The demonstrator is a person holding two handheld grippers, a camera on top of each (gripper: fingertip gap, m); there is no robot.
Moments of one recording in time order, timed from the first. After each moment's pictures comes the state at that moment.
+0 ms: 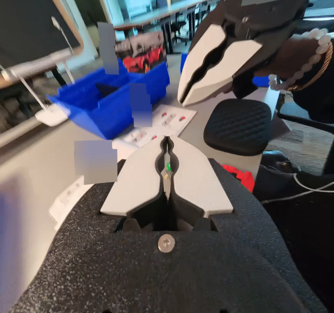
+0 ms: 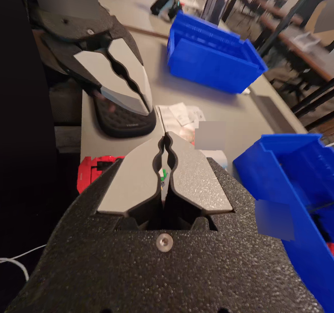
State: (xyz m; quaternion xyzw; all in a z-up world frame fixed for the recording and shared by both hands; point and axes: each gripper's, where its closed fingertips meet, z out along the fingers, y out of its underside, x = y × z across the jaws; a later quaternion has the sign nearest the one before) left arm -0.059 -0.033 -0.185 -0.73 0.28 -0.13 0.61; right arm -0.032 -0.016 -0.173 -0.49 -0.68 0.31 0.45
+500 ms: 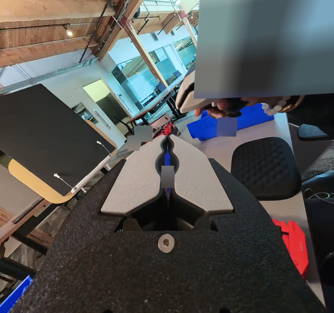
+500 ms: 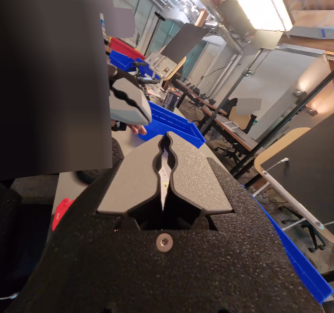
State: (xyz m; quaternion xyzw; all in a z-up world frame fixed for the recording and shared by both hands) left arm -0.025 -0.038 -0.079 -0.53 0.40 -0.05 0.75; right arm 0.003 -0.026 -0.071 -0.36 -0.59 0.35 0.62
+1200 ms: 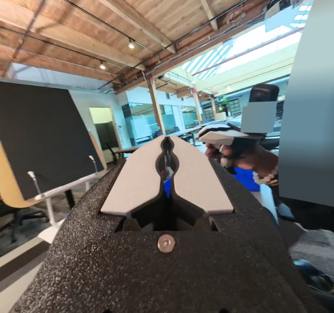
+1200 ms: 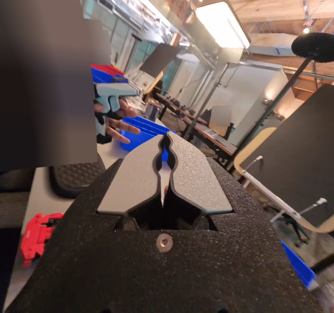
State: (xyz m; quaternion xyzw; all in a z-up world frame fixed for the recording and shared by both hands) left arm -0.063 -0.037 -0.039 -0.46 0.26 -0.21 0.82; right arm 0.015 -0.002 -0.059 -0.36 -0.54 0.36 0.67
